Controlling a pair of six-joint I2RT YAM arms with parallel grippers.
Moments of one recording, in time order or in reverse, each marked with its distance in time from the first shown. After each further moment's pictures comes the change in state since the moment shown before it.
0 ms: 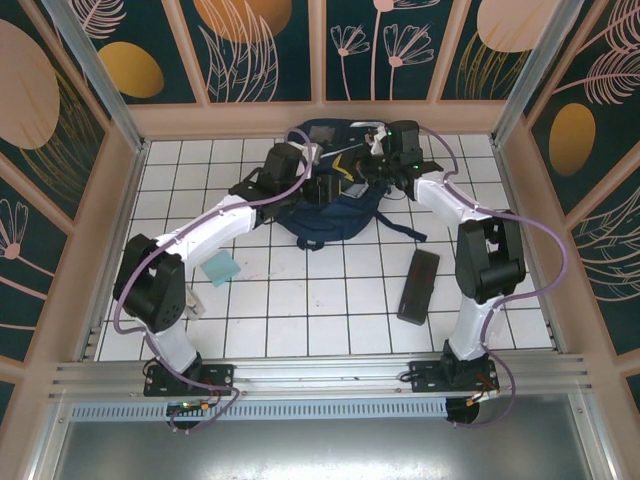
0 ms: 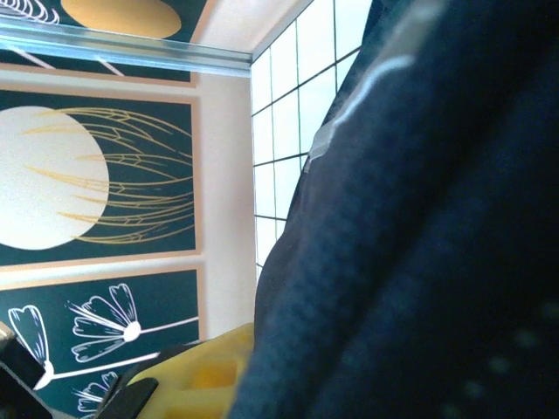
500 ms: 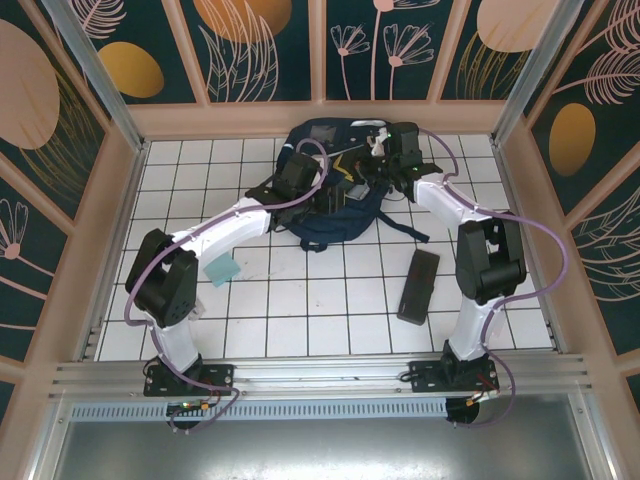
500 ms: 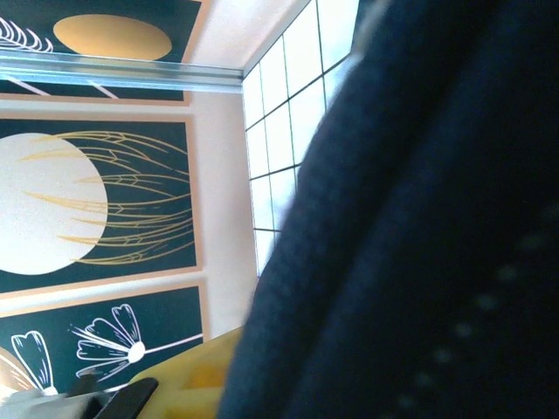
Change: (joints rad) left arm -0.053 0.064 0.015 -0.085 -0.125 -0.025; right arm 0.003 -0.008 -0.014 0.014 0.045 0.043
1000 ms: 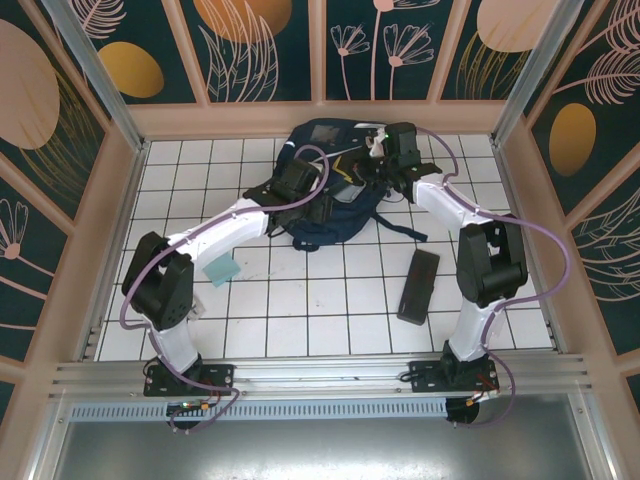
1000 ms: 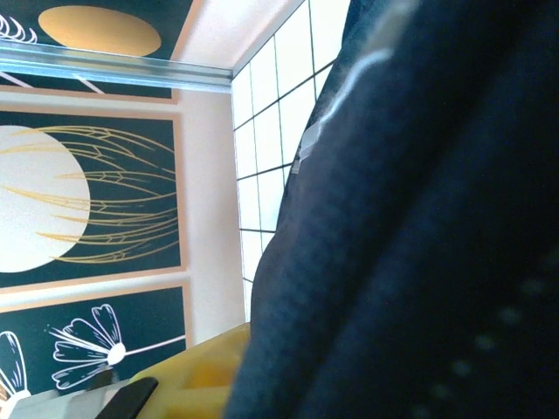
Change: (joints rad) left arm -0.003 -0.032 0.012 -0.174 -0.159 0.121; right arm 0.016 -0.023 0.000 -0.047 0.047 -0.047
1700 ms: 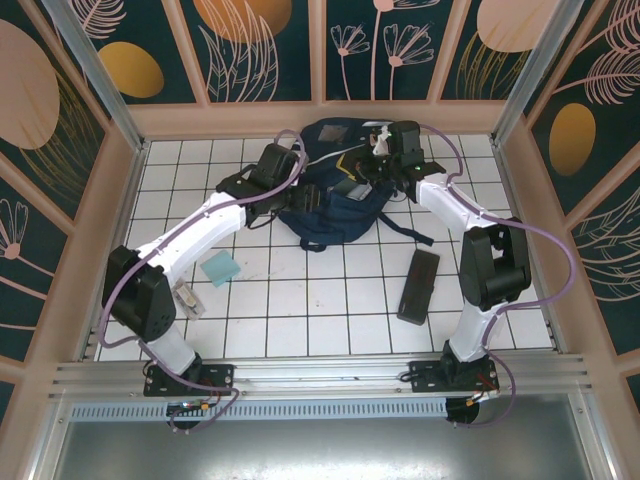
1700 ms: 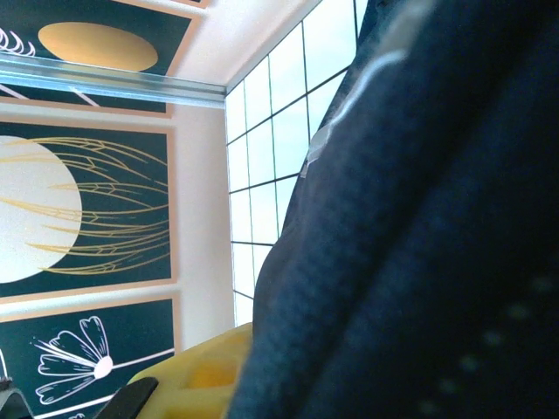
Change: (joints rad) left arm 0.066 -0.124 0.001 -0.073 0.156 -0.021; right arm -0.003 -0.024 0.000 -0.027 0.039 -0.025
